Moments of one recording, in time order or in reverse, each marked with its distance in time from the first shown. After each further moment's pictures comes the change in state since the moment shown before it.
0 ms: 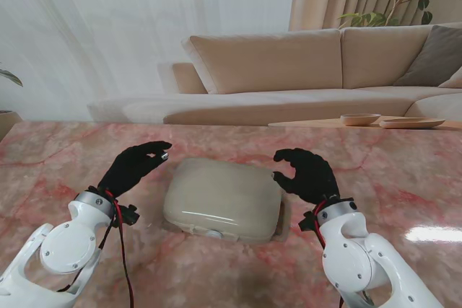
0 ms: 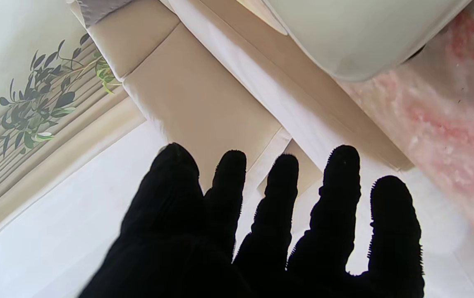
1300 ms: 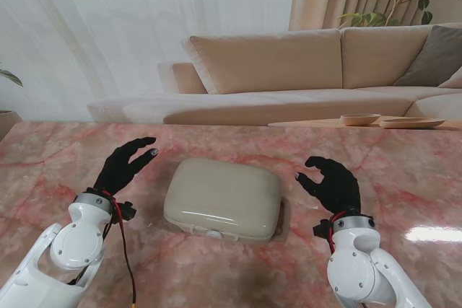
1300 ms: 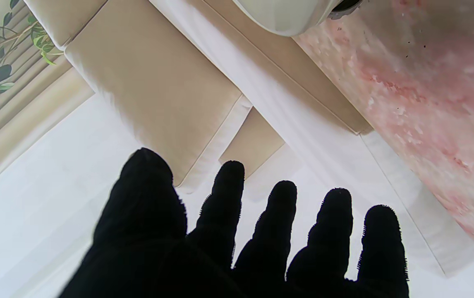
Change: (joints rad) left arm -0.057 -0.032 0.011 0.160 0.060 -0.031 0.138; right arm -0.068 -0.047 0.056 0.059 0.101 0.104 -0.186; left_hand -0.159 0.020 -0.018 0.000 -0.067 0.001 -0.073 0.005 -0.137 0.008 -0.168 -0.178 -0.224 -0.048 -0.270 -0.333 -0.111 -0.165 -0.424 -0.301; right_hand -0.077 0.068 -0.139 0.000 0.001 0.006 -0.012 0.000 0.000 0.011 -0.075 -0.037 -0.004 0.015 -0.137 -0.065 -0.035 0.046 -0.072 -0.001
